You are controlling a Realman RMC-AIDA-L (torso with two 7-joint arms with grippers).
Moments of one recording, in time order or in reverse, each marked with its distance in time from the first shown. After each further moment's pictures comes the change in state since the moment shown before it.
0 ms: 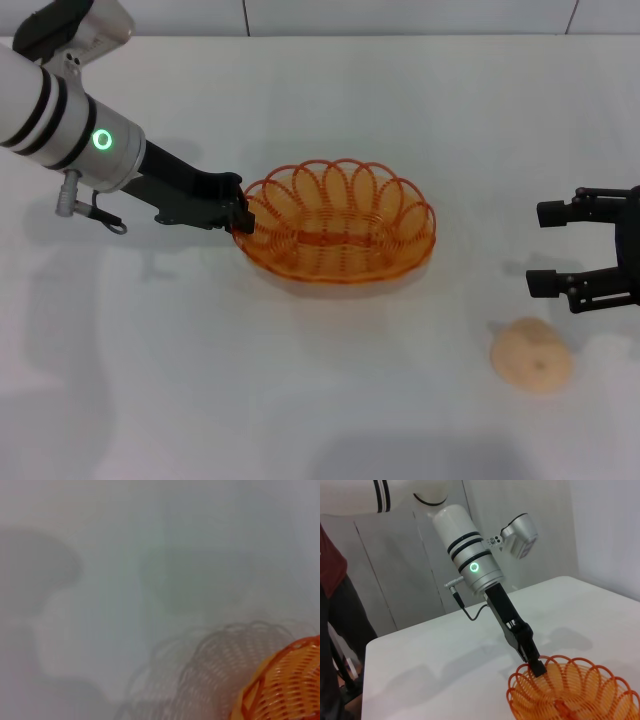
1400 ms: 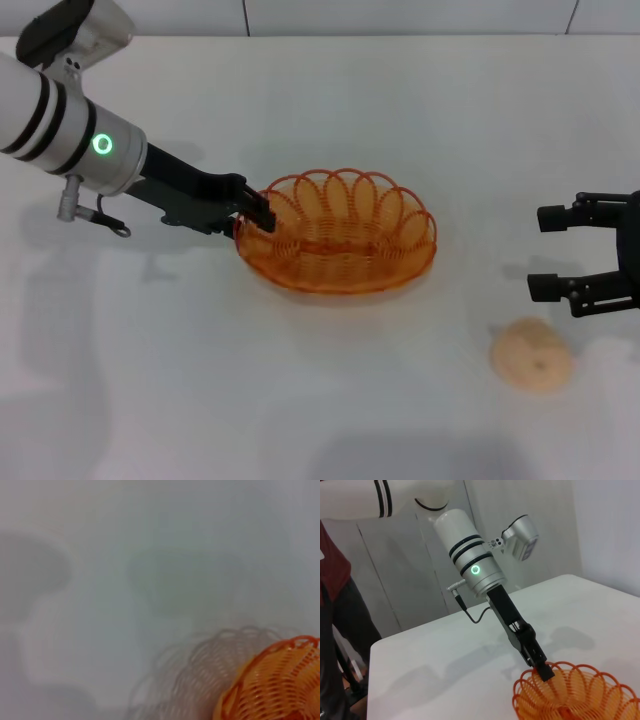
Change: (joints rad) left arm 0.013 0.000 -0.006 -0.009 -0.040 -0.004 0.044; right arm 0.000 0.000 0.005 0.011 0.000 -0.011 0.004
